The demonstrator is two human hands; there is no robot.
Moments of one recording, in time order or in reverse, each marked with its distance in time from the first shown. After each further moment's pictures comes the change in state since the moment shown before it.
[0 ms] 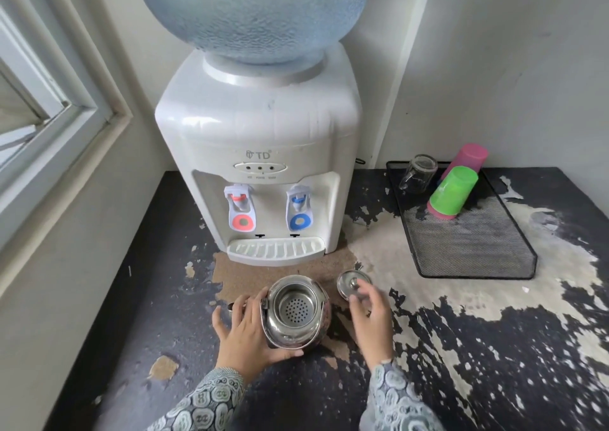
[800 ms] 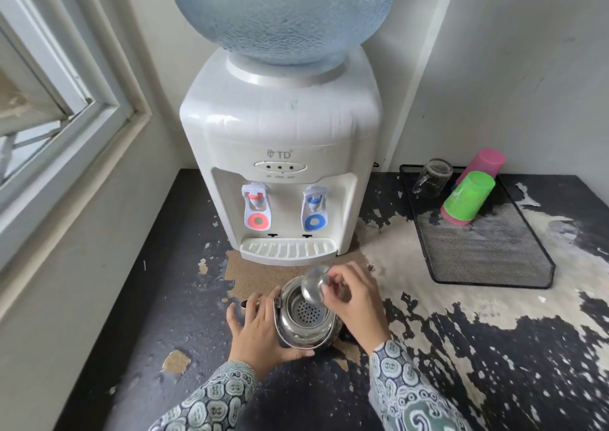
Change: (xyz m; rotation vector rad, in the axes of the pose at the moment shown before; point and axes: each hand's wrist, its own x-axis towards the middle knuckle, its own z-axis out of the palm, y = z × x) left_hand 0.000 -0.001 -0.003 -0.069 -0.022 0.013; right_hand 0.015 -0.045 0.017 -0.286 -0.082 -0.591
